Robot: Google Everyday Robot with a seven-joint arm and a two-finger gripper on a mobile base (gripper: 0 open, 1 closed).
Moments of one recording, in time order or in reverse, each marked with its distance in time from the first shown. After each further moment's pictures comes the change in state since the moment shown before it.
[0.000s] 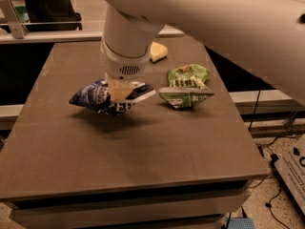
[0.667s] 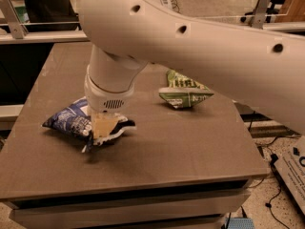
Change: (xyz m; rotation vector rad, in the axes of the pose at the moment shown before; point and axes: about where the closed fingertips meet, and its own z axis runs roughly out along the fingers) arm -0.040 0.051 0.046 -0.107 -0.105 -0.012
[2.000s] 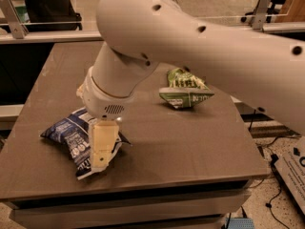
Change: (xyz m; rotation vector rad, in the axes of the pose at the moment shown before) arm -0.024 0.017 -0.003 -0.038 -0.176 -0.019
